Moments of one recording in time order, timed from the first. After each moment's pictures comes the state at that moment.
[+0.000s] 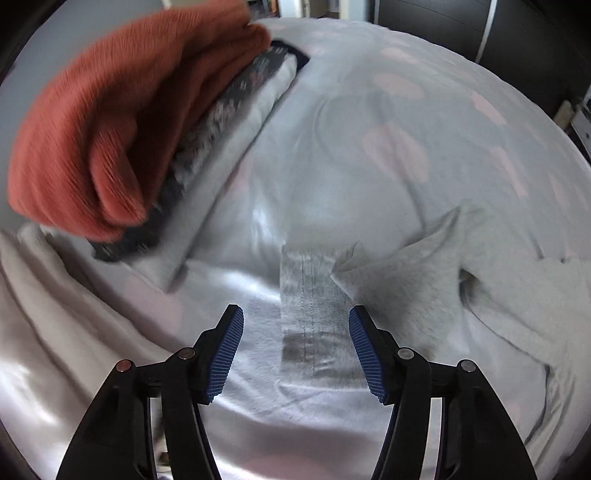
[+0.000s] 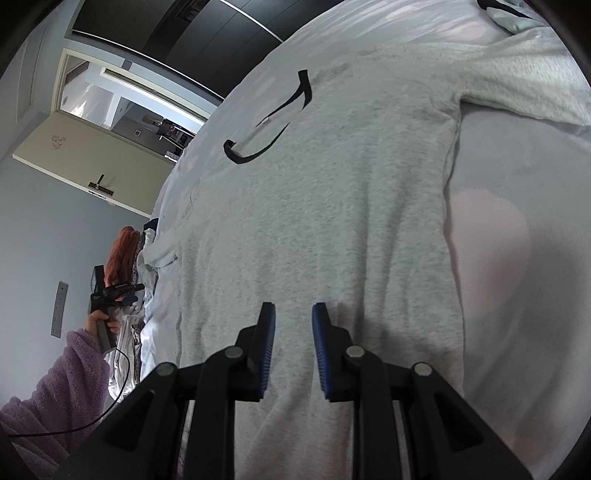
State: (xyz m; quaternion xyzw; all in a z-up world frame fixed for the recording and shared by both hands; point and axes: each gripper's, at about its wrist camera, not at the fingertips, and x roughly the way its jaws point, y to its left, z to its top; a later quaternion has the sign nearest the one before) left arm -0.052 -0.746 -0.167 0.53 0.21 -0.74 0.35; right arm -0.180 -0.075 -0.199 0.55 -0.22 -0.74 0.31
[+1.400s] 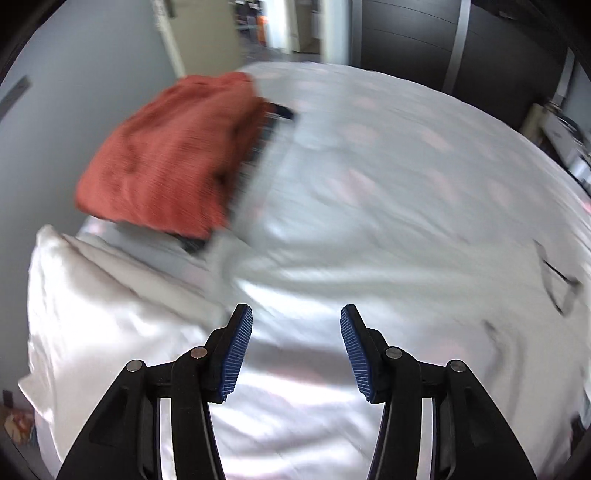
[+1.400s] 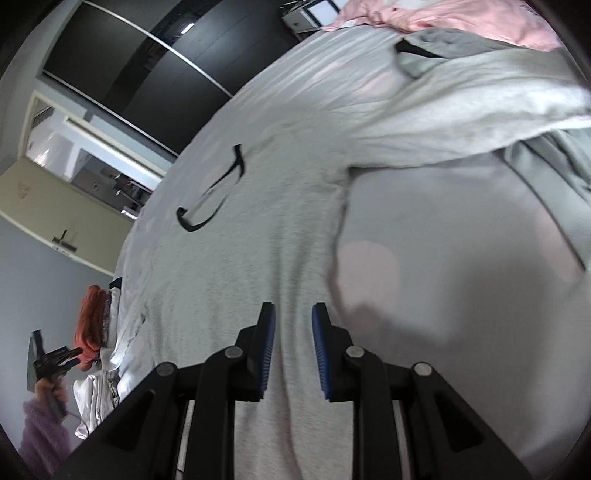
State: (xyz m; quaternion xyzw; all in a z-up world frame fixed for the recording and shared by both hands) left arm -0.014 -0.659 -0.029 0.51 0.16 -0.79 0.31; right arm -0.170 -0.006 -0.171 0.51 -0.25 -0.80 0.18
